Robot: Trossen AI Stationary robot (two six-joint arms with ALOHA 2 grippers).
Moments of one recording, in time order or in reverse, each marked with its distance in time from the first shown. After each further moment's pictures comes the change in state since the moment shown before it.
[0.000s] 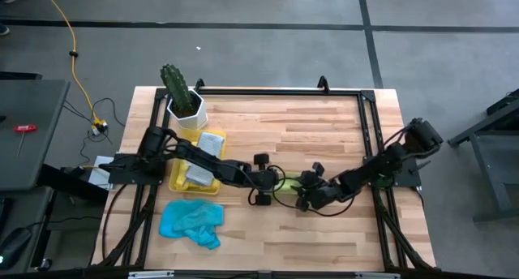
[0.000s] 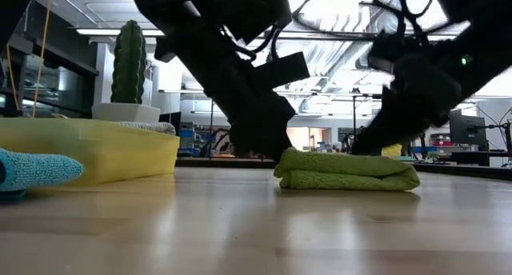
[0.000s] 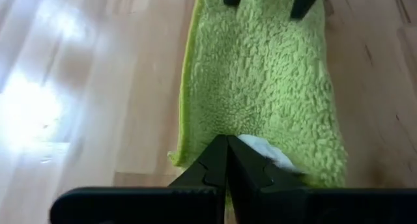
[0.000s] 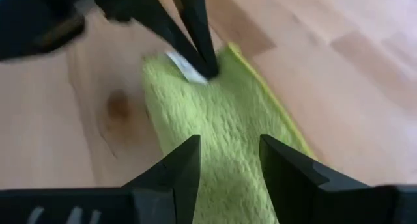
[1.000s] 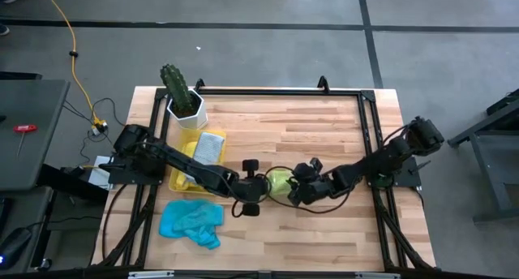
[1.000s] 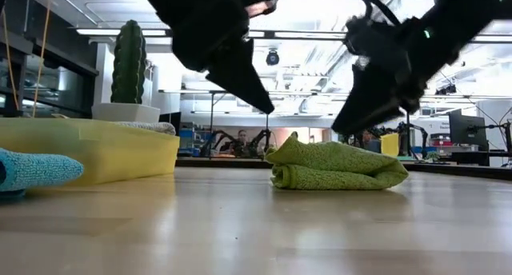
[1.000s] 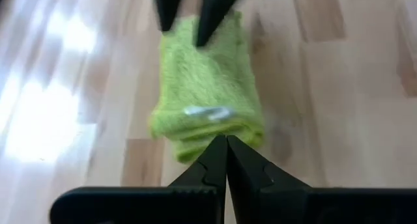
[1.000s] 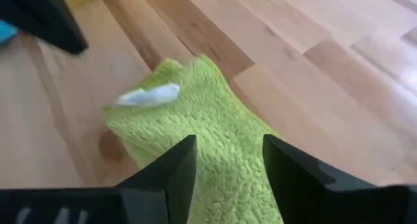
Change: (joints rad) left arm -0.132 -0.208 0.000 -0.251 -0.091 -0.087; right arm -0.067 -0.008 0.182 -0.283 -0.011 0.128
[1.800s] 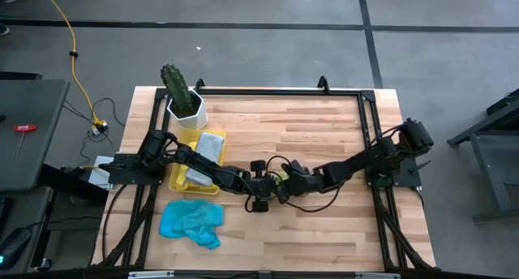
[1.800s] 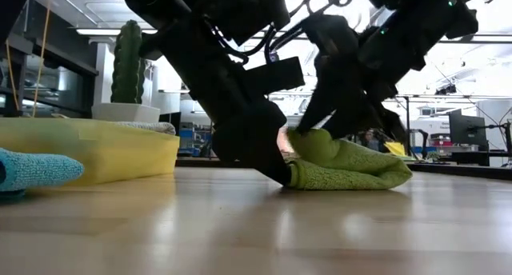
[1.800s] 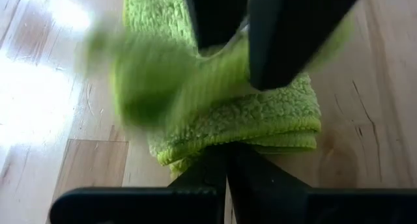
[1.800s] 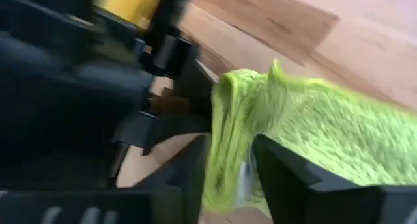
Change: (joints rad) left arm 0.078 0.232 0.002 0.178 0.085 -0.019; right arm -0.093 0.093 0.055 0.194 -0.291 0.297
